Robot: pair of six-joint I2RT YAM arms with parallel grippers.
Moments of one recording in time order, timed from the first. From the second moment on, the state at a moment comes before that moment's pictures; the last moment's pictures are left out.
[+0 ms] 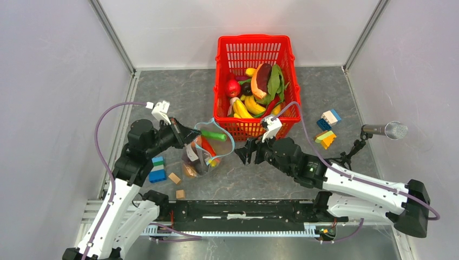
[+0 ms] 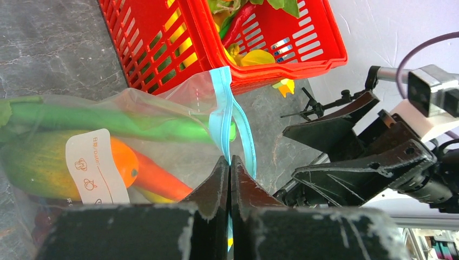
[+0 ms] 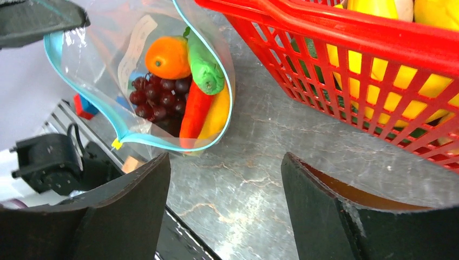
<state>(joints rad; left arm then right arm) -0.31 0.66 0.78 -0.41 0.41 -0.62 1.10 0.96 0.72 -0.08 0.30 0.49</state>
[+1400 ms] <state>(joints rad) -0.31 0.67 0.90 -0.48 0.53 -0.46 1.01 1.19 1.01 -0.20 0.07 0.22</state>
